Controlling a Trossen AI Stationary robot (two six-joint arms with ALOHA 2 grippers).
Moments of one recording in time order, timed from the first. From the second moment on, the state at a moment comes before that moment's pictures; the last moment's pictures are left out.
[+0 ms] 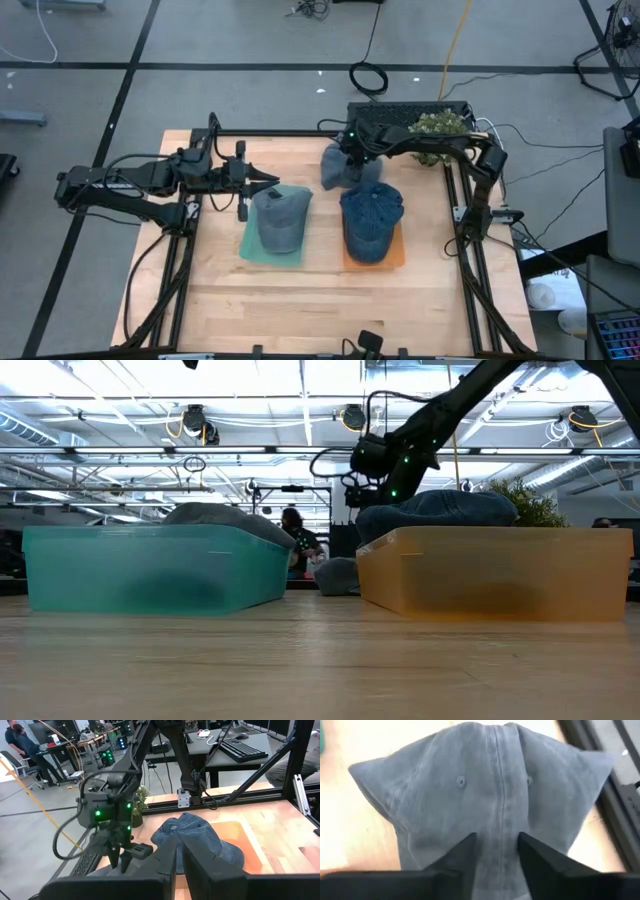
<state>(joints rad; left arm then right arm) 0.02 0.91 0.93 -0.20 -0.11 0.17 -0.56 1.87 1.26 -0.43 -0.03 -0.18</state>
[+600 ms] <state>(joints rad) 0.02 0.91 0.93 -0.21 -0.11 0.17 -0.55 1.73 1.26 -0.43 -0.02 -0.20</state>
